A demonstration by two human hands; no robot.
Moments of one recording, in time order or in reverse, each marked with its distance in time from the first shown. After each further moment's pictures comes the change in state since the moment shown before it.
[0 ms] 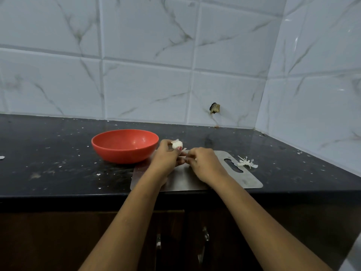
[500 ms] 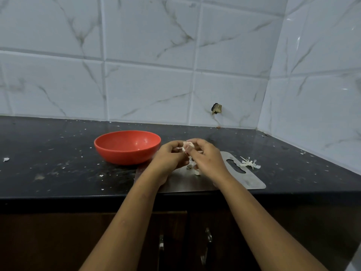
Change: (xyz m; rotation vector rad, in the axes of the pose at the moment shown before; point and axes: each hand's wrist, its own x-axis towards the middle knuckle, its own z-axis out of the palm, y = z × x) left_hand -0.004 0.007 -0.010 0.086 -0.196 0.018; right_hand 0.001 -0.003 0.002 0.603 0.163 0.044
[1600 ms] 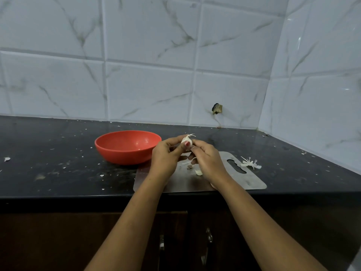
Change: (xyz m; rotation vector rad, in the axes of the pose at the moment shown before) left_hand 0.003 -0.009 0.001 -0.047 0.135 0.263; right_hand 0.000 0.006 0.005 0.167 -0.026 -0.020
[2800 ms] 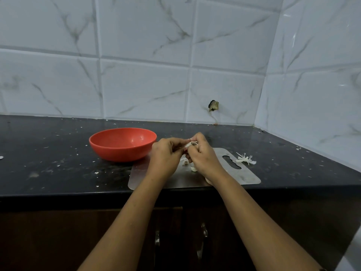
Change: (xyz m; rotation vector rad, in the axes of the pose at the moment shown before) left_hand -0.006 0.001 0.003 0.512 -0.001 0.216; right_hand 0.000 0.008 -0.003 -0.048 -0.014 0.020
